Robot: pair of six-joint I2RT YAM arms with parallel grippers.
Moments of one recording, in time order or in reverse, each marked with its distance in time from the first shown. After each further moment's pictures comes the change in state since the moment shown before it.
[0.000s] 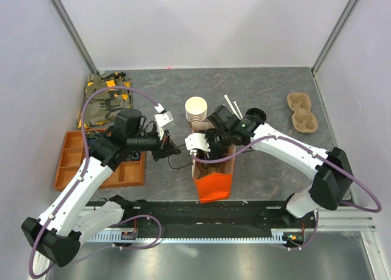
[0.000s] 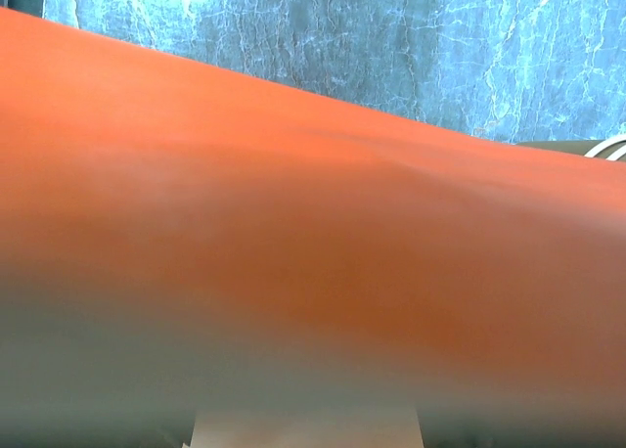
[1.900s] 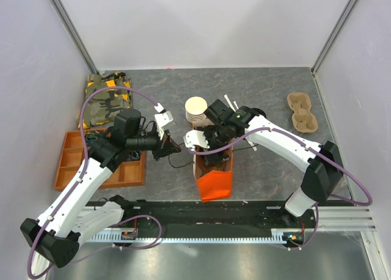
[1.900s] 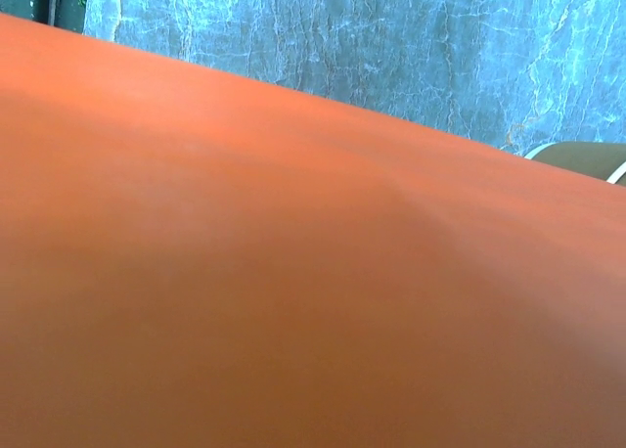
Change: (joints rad) left arm -0.018 -0.012 0.000 0.029 -0.030 0.000; right arm -0.018 0.093 0.150 -0.189 -0.040 -0.045
